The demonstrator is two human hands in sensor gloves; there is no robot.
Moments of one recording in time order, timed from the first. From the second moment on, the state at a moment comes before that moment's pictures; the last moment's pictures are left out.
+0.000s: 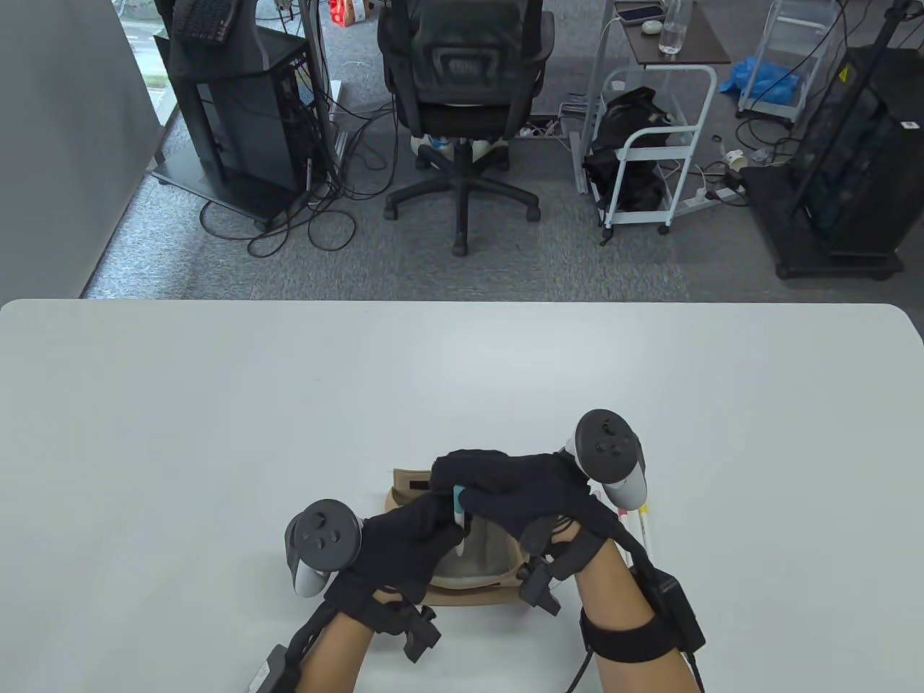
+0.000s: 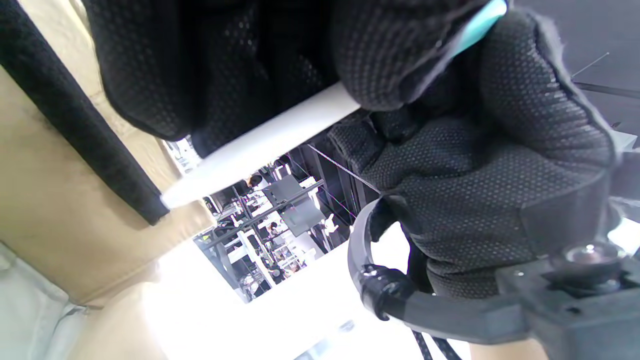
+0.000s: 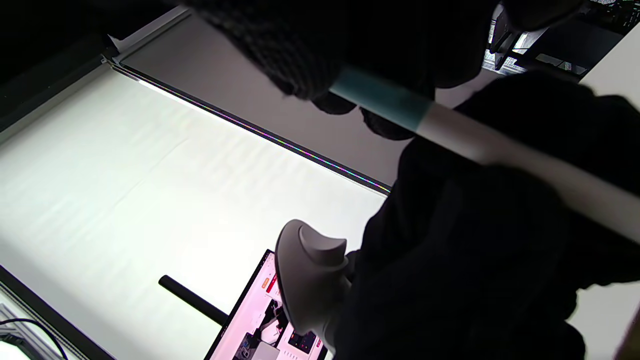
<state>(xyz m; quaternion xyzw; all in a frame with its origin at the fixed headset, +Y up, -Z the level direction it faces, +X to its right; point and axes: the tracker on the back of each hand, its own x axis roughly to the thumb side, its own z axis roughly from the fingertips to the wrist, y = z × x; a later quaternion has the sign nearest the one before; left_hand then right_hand) -0.136 -0.691 -0.281 0.03 -0.27 0.55 0.79 0.075 -0.614 -0.323 0.36 0.10 0.72 0.59</state>
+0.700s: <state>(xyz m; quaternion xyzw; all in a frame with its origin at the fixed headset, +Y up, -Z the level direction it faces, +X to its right) -0.138 -0.692 -0.280 0.06 -0.24 0.52 0.82 0.073 -0.602 -0.307 0.27 -0.09 0.84 0.47</state>
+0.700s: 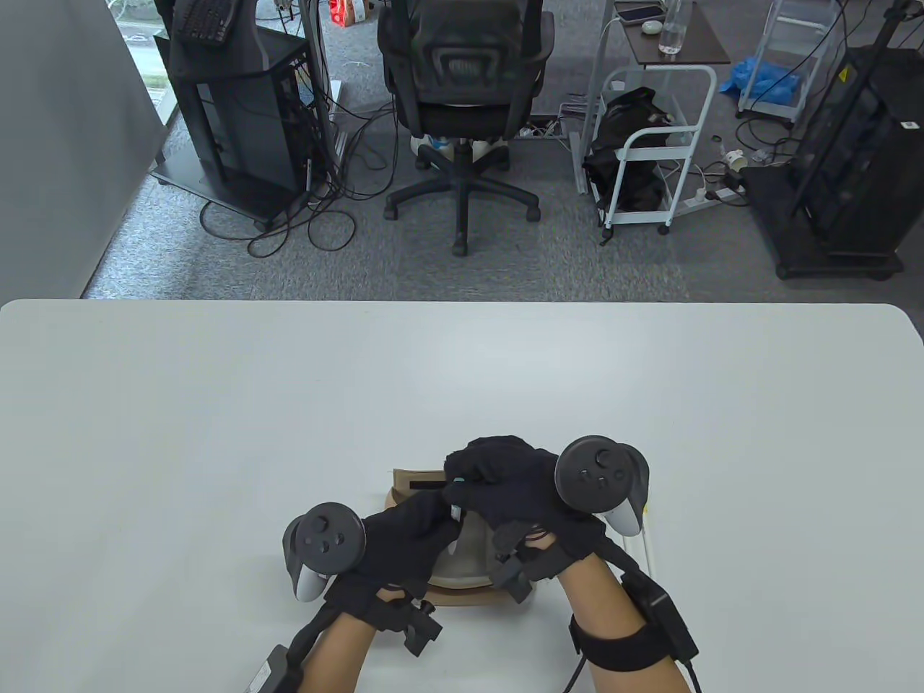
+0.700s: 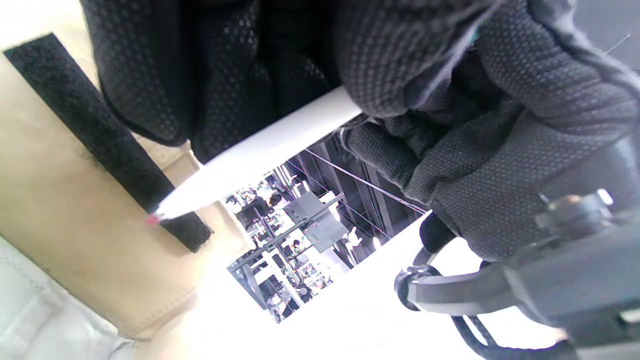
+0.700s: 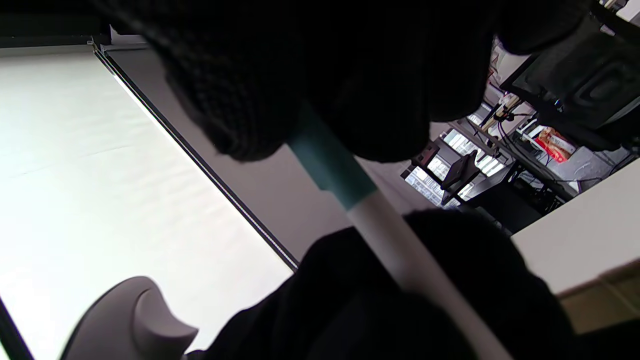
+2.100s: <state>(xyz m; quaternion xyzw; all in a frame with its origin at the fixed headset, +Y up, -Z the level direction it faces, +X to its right) -0.234 -0.706 -0.273 0.13 -0.12 0.34 0.92 0.269 -0.703 -0.382 -0.18 0.01 0.98 0.11</state>
